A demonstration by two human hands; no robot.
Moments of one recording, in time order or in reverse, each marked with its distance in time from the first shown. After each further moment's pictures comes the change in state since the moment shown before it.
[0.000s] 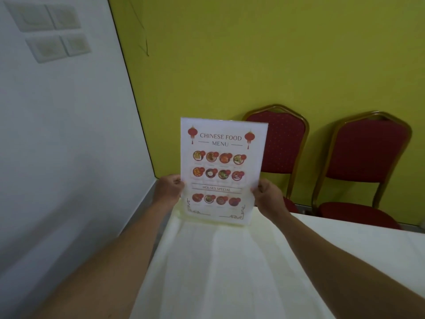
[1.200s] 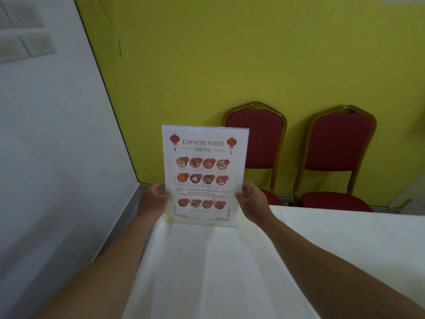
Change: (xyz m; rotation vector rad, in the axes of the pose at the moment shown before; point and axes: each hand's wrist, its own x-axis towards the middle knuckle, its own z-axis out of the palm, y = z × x) left_hand -0.007 -0.012 0.009 0.044 -0.025 -0.077; right_hand -0.025 0.000 0.001 -0.047 -0.002 -0.012
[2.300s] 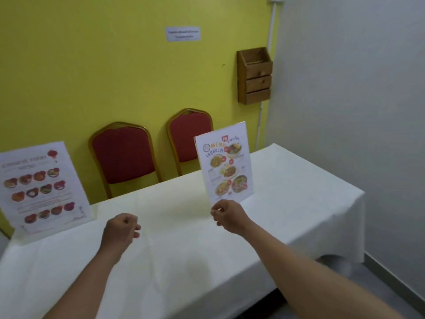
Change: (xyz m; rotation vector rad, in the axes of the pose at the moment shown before) left_hand -0.340 0.111 0.156 -0.113 -0.337 0.174; right_hand -0.335 0.158 -0.293 -0.026 0.212 0.191
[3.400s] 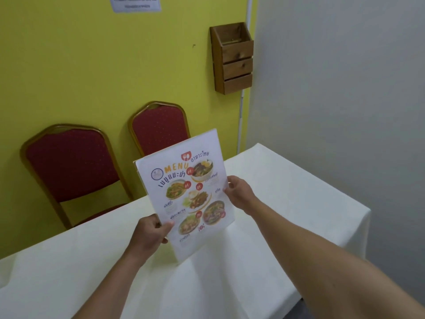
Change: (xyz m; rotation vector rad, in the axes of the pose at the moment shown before) left_hand 0.093 0.084 0.197 0.013 -0.370 0.159; right_hand 0.193 0.076 -0.127 0.060 0.184 0.168
